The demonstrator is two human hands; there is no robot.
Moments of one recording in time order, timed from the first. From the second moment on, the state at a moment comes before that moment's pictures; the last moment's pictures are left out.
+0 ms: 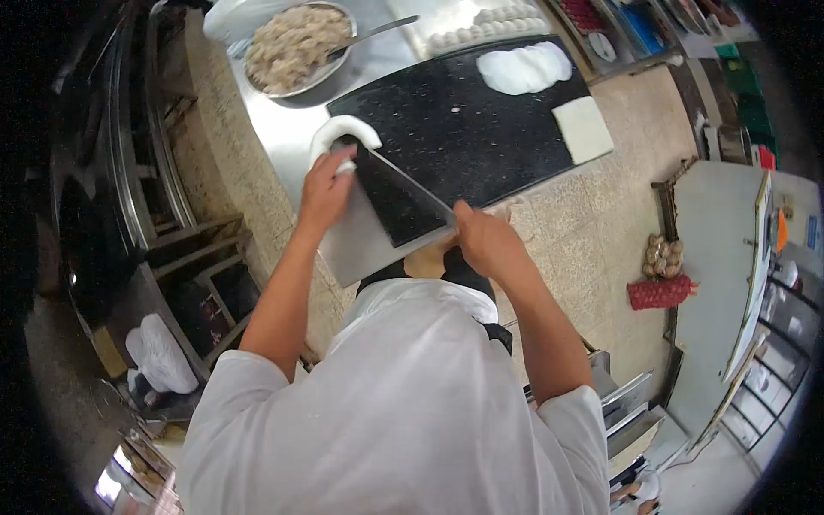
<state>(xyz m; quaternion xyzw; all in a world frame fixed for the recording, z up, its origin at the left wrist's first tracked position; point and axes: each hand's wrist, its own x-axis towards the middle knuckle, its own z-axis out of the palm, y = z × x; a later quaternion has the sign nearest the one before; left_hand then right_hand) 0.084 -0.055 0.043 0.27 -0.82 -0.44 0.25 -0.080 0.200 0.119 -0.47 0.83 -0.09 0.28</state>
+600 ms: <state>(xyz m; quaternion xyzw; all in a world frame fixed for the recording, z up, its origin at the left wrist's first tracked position) -0.076 0.050 0.039 -0.10 -0.99 -0.09 -0.04 -0.231 0.288 0.042 0.15 0.69 -0.65 0.27</state>
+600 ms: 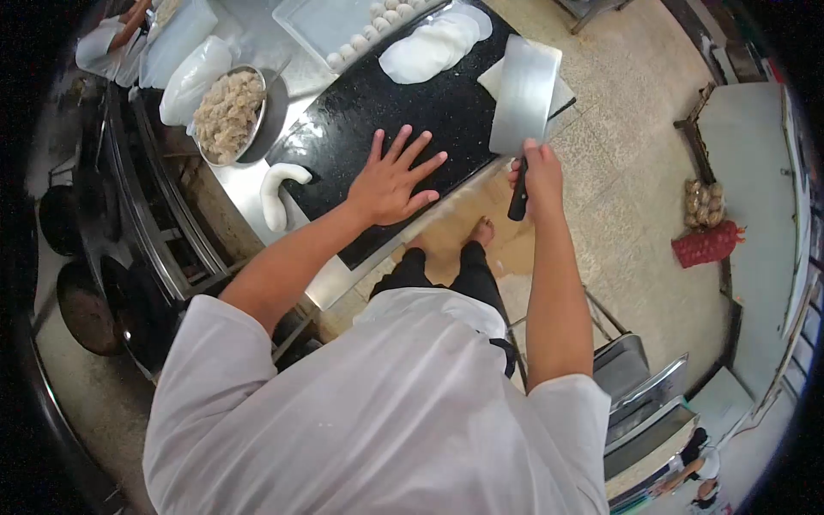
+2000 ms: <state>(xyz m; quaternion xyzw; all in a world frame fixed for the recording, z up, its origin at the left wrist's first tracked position) -0.097 0.039 0.023 -0.38 -0.90 -0.20 -0.08 -0.071 0.266 0.026 -0.23 0.91 -0.27 0.19</state>
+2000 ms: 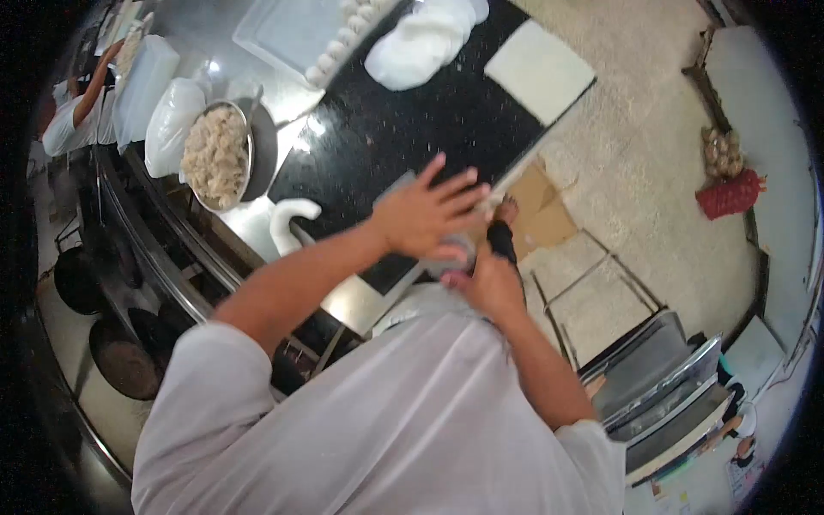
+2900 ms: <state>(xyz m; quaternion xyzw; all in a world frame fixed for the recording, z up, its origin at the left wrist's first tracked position) -0.086 0.051 0.025 -0.35 -0.92 -0.17 -0.07 -0.068 0.292 0.033 -0.21 0.80 -0.37 0.42</state>
